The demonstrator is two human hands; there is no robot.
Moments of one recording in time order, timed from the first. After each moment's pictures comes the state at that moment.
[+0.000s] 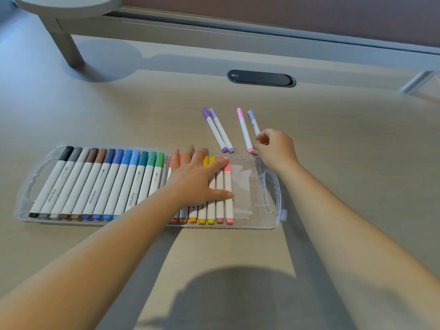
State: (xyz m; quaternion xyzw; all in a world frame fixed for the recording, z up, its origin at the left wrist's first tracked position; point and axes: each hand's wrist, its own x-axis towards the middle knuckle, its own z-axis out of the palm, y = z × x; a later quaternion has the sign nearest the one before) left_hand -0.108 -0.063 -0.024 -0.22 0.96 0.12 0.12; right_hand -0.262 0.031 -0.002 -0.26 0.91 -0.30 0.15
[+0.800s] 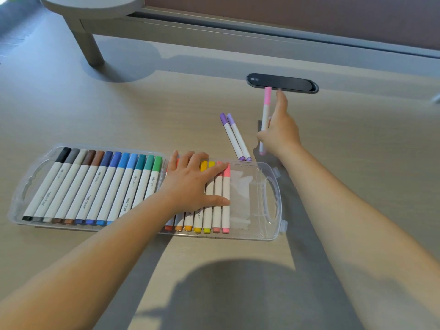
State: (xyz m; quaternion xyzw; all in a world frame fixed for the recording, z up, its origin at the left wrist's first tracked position) left_hand -0.089 -0.093 -0.025 -0.22 0.96 0.12 0.11; right_hand -0.271 -0.023 0.015 -0.30 0.90 -0.27 0.13
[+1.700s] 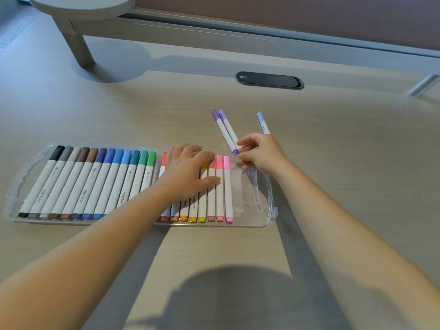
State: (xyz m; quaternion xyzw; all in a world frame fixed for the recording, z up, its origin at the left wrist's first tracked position) left_hand -0.087 -0.091 -0.017 -0.25 0.94 0.23 0.04; right_hand -0.235 0.008 0.001 -0.25 0.81 -0.42 0.33
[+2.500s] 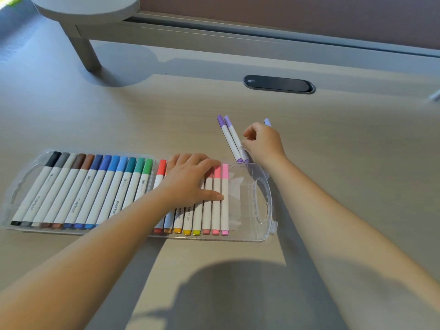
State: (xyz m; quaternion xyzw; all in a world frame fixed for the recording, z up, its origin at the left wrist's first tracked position) left_hand -0.095 -0.101 -0.020 -0.22 0.95 0.19 0.08; right_hand -0.255 -0.026 -0.001 -0.30 0.88 -0.30 0.19
